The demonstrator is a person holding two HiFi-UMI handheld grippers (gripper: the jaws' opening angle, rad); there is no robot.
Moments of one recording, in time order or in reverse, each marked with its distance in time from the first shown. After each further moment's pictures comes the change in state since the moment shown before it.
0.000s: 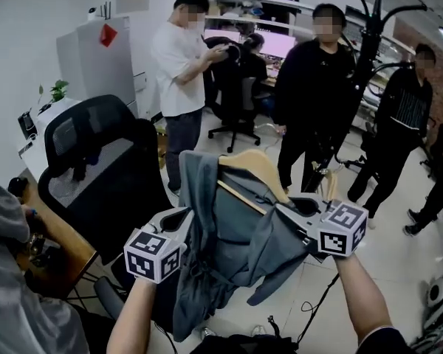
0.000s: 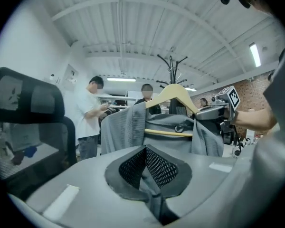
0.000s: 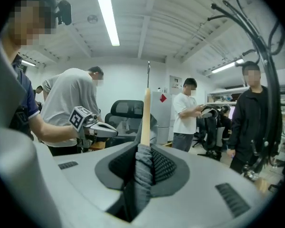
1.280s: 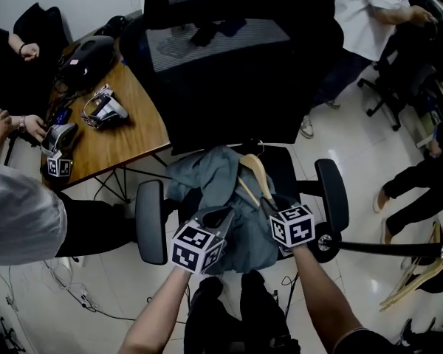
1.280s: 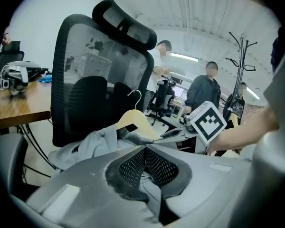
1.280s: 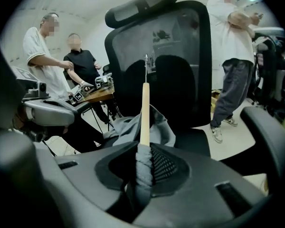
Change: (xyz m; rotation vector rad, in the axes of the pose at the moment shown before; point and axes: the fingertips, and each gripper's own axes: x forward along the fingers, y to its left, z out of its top) left arm -0.076 0.104 -0.306 -0.514 0.252 0.509; right arm 0.362 0.155 -0.327 0.047 0.555 0.416
